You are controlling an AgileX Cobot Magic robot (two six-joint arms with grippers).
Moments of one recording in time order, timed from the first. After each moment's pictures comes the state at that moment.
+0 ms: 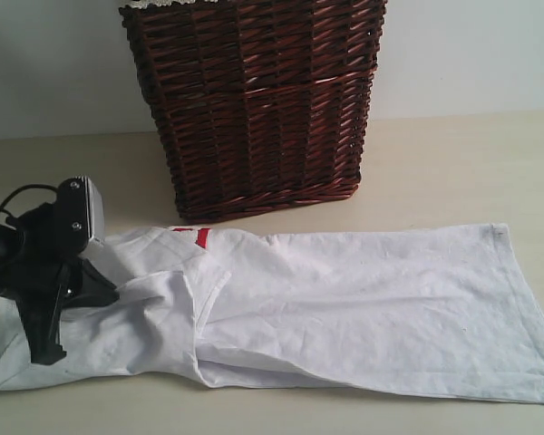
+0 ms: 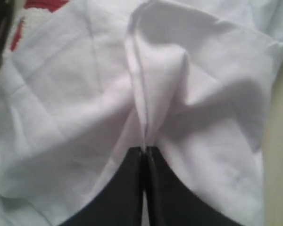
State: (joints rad) left arm -0.18 1.68 -0.72 -1.08 0.48 2.10; right arm -0.26 0.11 -0.01 0.03 0.28 -0.21
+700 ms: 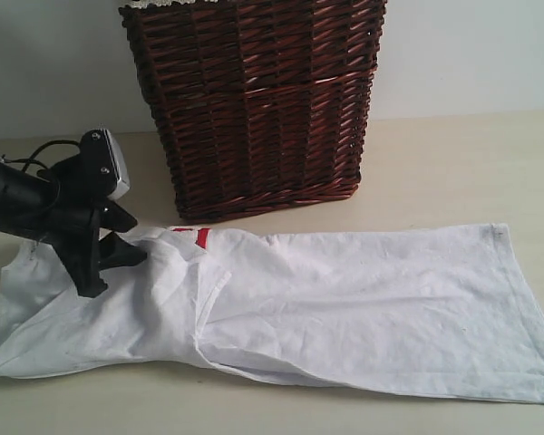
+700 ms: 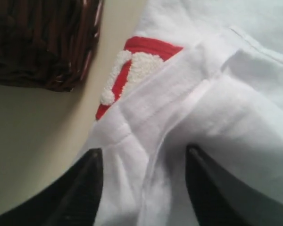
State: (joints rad) left arm -0.18 1.82 -0.92 -1.18 0.46 2.10; right arm -0.26 0.11 -0.01 0.03 0.28 -0.21
